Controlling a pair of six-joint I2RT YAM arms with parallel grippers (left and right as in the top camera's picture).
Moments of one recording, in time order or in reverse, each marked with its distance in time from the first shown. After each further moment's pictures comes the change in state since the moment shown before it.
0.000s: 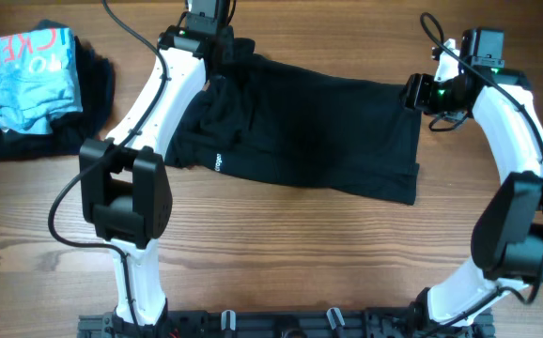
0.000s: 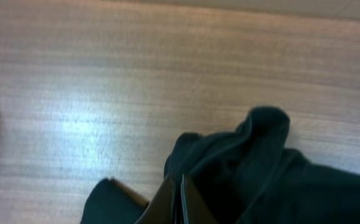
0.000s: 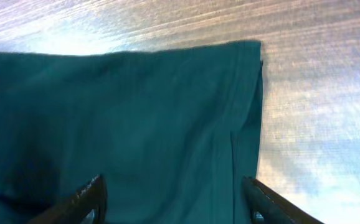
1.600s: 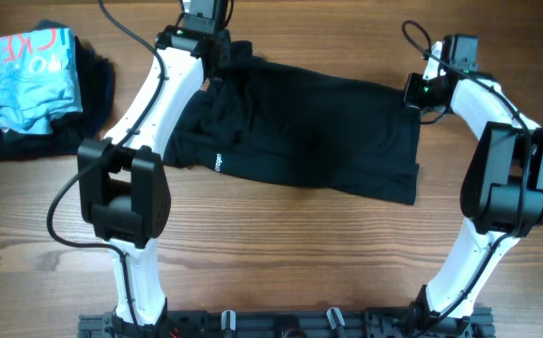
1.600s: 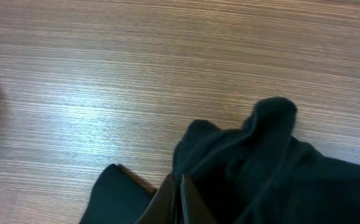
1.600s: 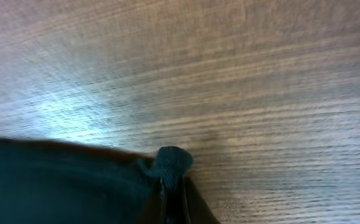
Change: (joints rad) left arm 0.014 0.000 0.000 -0.042 0.000 -0.022; right arm 0.000 0.278 0.076 0.240 0.105 0.013
